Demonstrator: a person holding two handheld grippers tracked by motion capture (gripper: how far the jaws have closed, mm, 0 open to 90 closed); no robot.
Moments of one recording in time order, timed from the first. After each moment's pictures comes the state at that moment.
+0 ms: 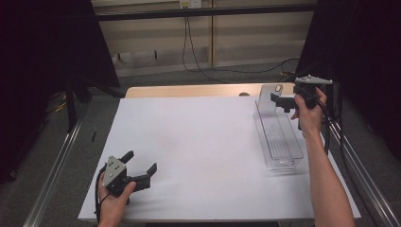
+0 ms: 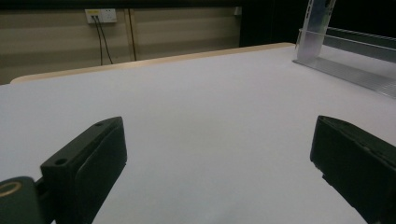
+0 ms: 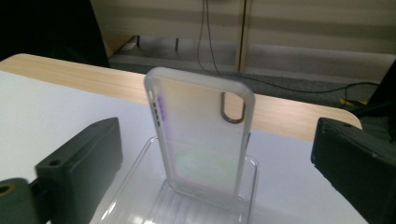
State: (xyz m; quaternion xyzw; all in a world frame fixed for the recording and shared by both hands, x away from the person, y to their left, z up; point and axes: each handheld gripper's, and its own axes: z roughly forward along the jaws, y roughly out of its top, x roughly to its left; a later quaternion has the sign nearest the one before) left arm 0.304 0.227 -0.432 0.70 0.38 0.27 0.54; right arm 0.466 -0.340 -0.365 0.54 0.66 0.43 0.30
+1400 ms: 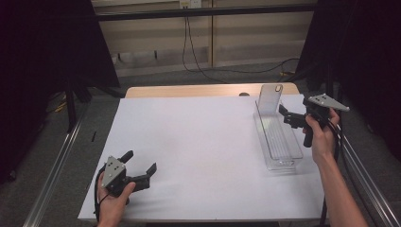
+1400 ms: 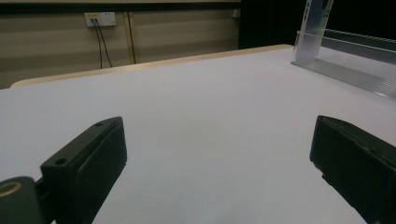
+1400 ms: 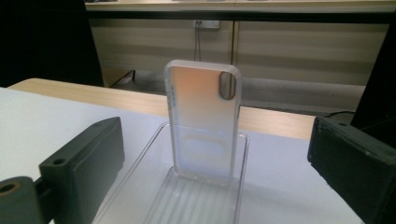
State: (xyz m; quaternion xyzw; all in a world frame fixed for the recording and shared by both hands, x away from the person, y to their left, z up) left arm 0.304 0.227 -0.431 0.70 0.37 0.27 0.55; right arm 0.396 -0.342 -0.375 0.52 0.62 0.47 0.36
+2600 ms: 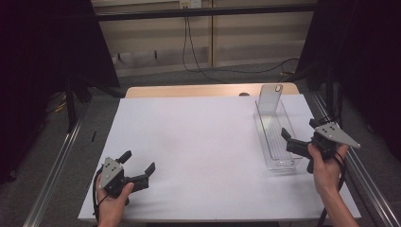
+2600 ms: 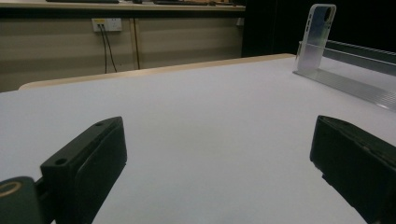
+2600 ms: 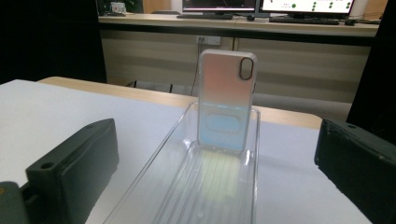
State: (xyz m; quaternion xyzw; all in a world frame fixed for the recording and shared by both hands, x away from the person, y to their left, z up) left arm 0.300 0.229 -0.429 0.69 0.39 0.27 0.55; right arm 0.311 -0.321 -0.387 0.49 0.60 0.49 0.39
